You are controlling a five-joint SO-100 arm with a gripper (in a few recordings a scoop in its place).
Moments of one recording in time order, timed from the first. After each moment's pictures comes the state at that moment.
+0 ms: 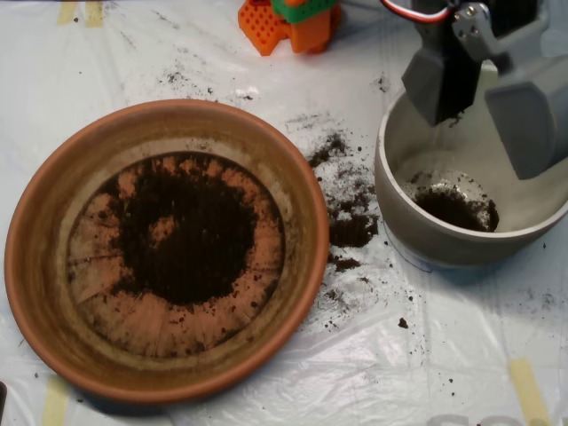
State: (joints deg) arm -25.3 92.2 63.8 87.8 -4.6
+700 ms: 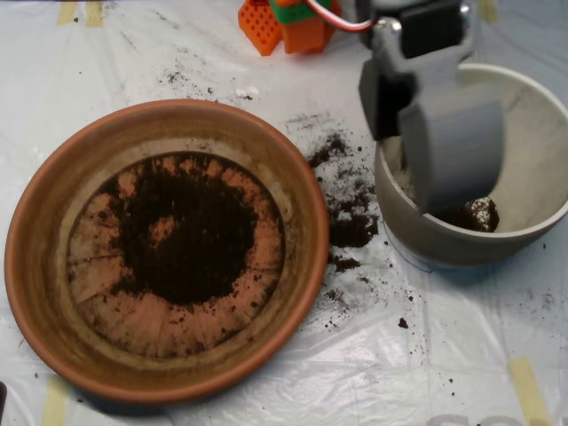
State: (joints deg) arm -12.3 93.7 64.1 86.9 3.2
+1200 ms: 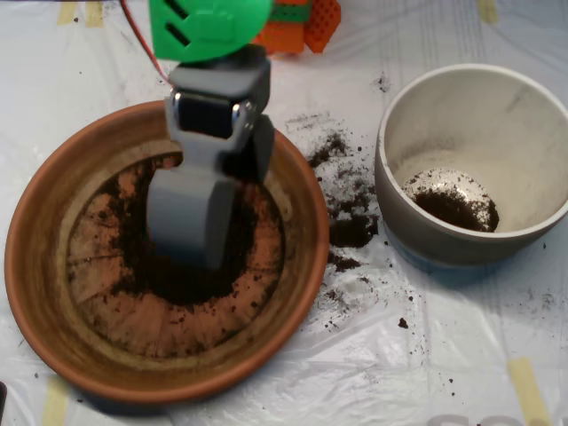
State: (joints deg) arm 14.7 94.0 83.8 75.2 5.4
